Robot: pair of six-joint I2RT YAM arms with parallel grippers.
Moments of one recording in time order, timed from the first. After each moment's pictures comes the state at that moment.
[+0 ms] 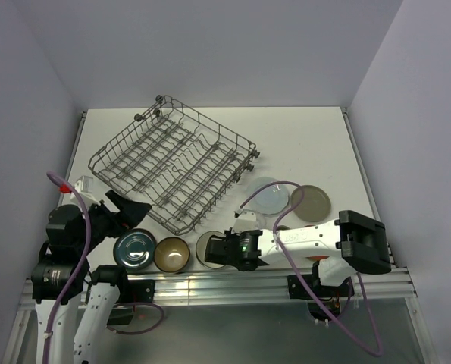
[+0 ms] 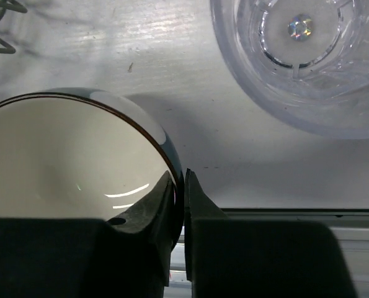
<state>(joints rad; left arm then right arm) -0.06 0.36 0.84 -0.88 0.35 -0.73 1.40 1.50 0.88 -0.72 0.56 1.52</state>
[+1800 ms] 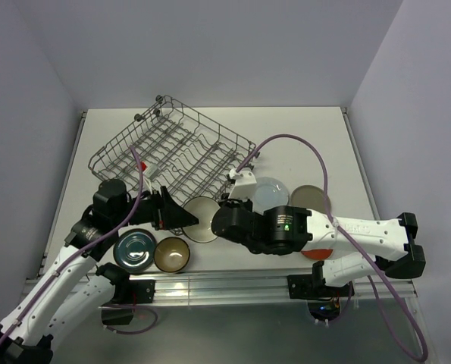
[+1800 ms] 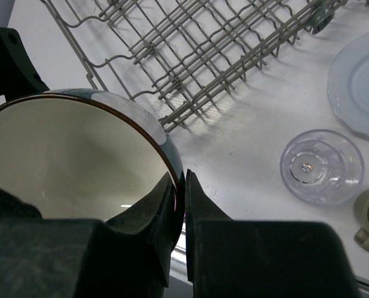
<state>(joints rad) -0.49 0.67 0.67 -0.33 0.75 -0.86 1.42 1.27 1.30 -0.87 0.76 1.00</state>
